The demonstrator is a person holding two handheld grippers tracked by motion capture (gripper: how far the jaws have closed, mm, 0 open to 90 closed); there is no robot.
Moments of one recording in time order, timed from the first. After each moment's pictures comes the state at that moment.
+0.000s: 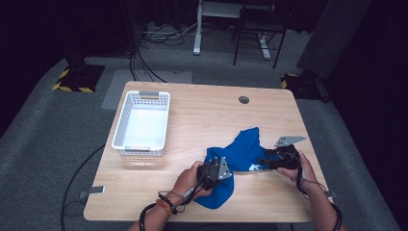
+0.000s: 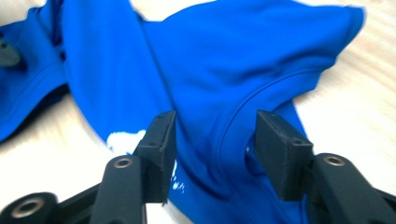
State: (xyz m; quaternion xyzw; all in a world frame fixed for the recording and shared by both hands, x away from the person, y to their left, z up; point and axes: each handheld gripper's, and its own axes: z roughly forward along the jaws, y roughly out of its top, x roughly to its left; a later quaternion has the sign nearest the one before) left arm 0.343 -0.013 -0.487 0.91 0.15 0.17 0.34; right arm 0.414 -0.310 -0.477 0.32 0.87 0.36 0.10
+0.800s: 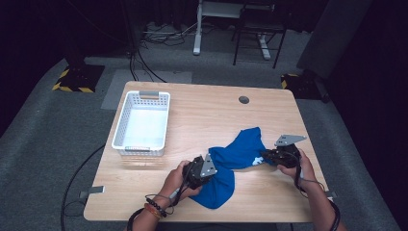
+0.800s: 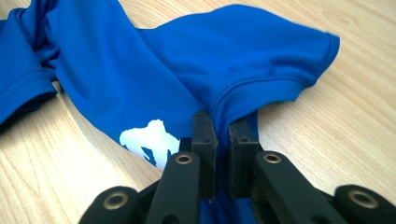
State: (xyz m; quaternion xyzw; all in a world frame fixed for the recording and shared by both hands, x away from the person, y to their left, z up) left arm 0.341 0.021 -0.476 0.89 0.17 0.15 0.38; right arm 0.413 -0.307 -0.469 0.32 0.87 0.35 0.15
